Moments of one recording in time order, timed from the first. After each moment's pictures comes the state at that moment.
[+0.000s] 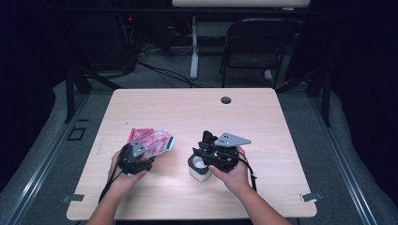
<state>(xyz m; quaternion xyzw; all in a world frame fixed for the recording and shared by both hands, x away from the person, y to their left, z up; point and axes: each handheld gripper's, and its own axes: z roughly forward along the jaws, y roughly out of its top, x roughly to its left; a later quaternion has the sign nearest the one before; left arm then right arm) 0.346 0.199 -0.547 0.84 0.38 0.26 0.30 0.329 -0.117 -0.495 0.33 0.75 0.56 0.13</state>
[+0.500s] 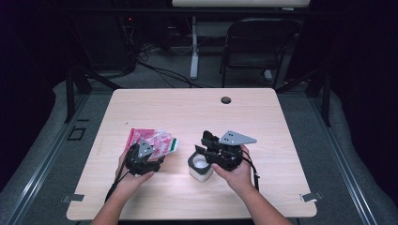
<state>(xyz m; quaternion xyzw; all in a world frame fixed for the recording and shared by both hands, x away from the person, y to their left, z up) 0.340 0.177 -0.537 0.84 0.35 0.24 0.34 0.325 -0.126 -0.481 0.33 0.74 0.57 0.14</state>
